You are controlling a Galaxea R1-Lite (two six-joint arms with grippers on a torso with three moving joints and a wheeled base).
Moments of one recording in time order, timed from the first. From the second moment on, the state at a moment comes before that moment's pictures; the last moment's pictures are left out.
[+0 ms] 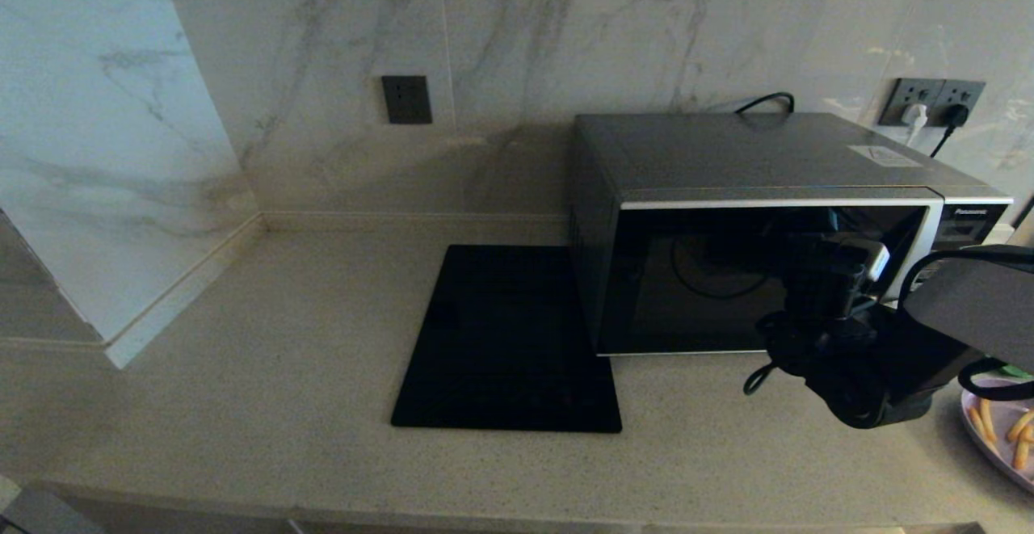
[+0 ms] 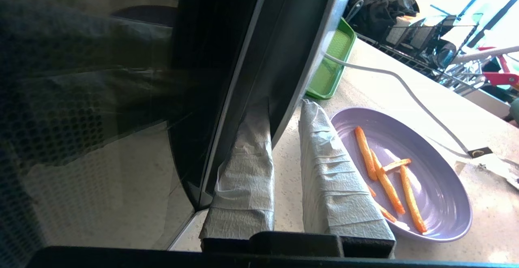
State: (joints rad) left arm 0.00 0.00 0.00 0.00 0.02 -0.07; right arm 0.10 2.24 -0.90 -1.19 -1.29 -0.06
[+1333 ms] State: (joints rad) left arm 0.00 0.00 0.00 0.00 0.02 -0.07; right arm 0.29 1.92 -0.52 -1.32 -1.30 0.05
